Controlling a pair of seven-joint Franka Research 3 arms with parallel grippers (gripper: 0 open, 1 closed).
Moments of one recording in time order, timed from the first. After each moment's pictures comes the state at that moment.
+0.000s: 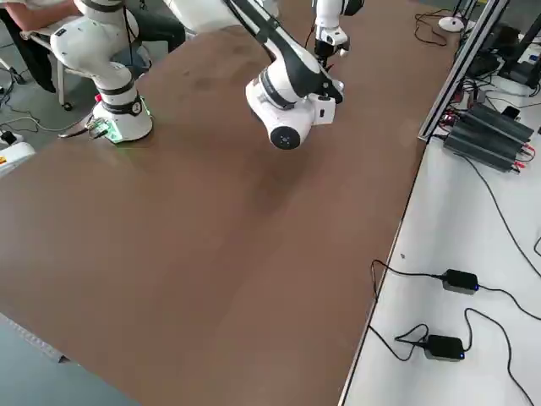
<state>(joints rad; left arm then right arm) -0.24 0.81 -0.65 -1.63 0.65 2.34 -1.42 -0.08 0.51 0.03 -1.77 1.29 1.53 -1.65</state>
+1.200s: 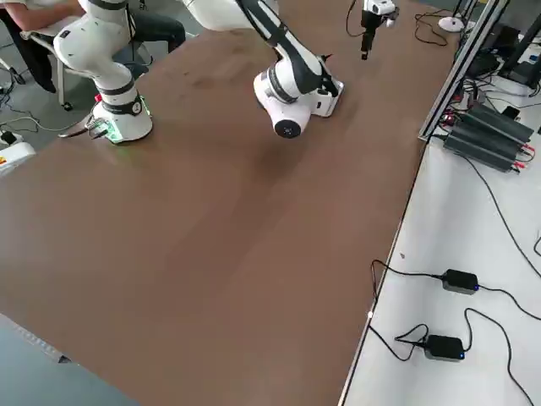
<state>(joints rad) 0.09 0.72 -0.75 -1.53 0.64 2.18 -0.87 0.09 0.51 0.03 -1.91 1.48 1.55 -1.54</state>
